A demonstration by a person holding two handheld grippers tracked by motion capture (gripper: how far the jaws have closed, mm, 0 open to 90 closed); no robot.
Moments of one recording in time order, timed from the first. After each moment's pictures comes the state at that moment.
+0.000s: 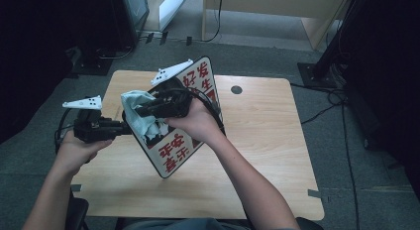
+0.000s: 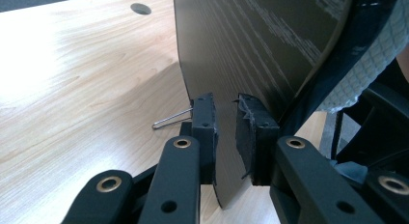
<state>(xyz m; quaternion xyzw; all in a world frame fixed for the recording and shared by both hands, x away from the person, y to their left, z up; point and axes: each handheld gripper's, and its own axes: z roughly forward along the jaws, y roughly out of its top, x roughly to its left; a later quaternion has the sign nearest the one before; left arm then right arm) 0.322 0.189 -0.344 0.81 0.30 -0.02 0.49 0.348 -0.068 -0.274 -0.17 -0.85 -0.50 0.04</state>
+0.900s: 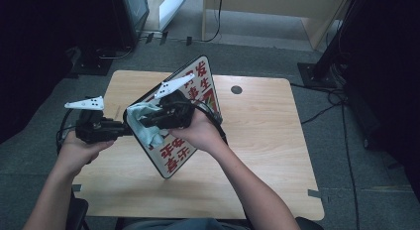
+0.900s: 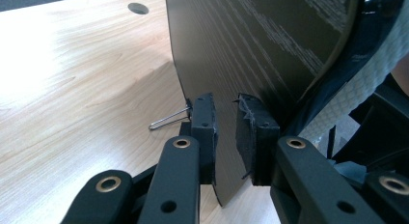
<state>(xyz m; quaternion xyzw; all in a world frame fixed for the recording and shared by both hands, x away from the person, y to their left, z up) 0.320 0.185 -0.342 0.81 0.30 -0.03 0.50 0.337 -0.073 -0.301 -0.16 -0.85 -0.50 0.03</state>
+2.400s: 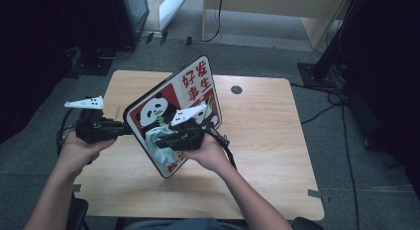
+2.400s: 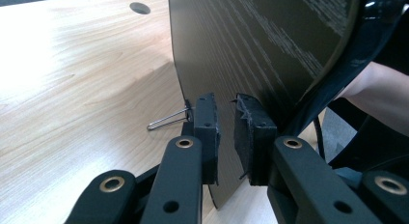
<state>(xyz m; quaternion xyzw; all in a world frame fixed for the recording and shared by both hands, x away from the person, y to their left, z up) 0.321 0.185 -0.343 0.81 0.31 -0.03 0.50 0.325 -0.098 -0.390 -0.18 -0.85 -0.50 0.06</state>
